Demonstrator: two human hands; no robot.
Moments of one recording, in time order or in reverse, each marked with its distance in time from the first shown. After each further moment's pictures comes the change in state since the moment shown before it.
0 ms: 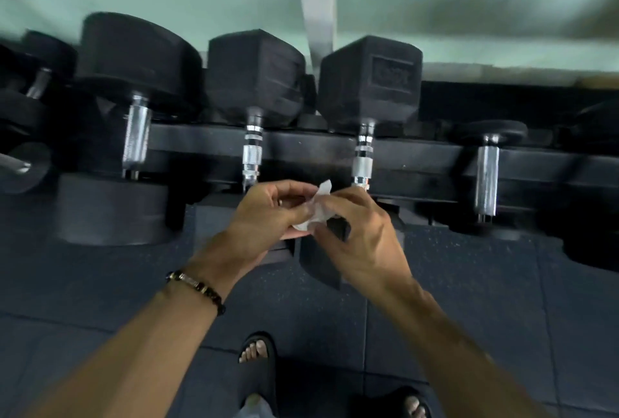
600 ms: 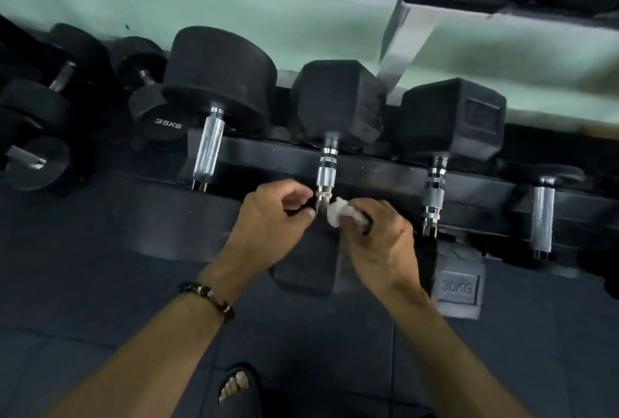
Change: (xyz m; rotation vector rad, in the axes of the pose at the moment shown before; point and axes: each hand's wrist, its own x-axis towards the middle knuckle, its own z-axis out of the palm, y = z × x) left_hand -0.004 0.002 -0.137 0.500 0.227 0.355; right_hand 0.048 -0.070 0.099 -0.143 0.204 0.155
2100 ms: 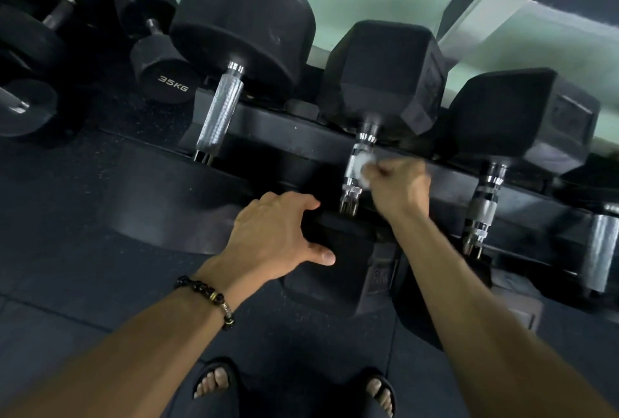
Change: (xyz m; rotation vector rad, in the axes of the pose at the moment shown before) left_hand 0.017 -0.052 0.005 0.485 -0.272 -0.161; right_hand 0.106 0.029 0.066 -0.117 -0.096 0.294
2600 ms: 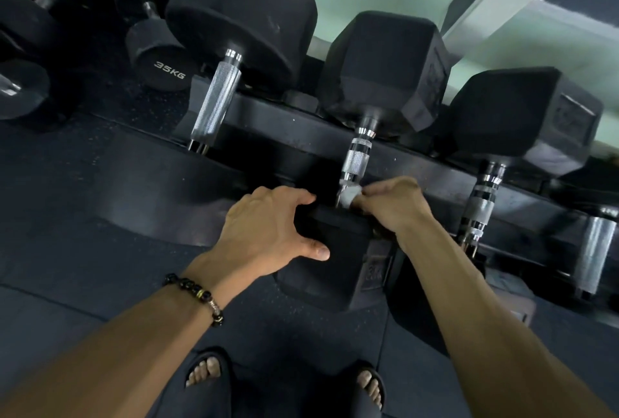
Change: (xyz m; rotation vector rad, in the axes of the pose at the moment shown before) left_hand -0.001 -0.003 0.004 -0.036 0.021 -0.037; right_hand -0.015 0.015 -0.011 0.105 -0.289 0.164
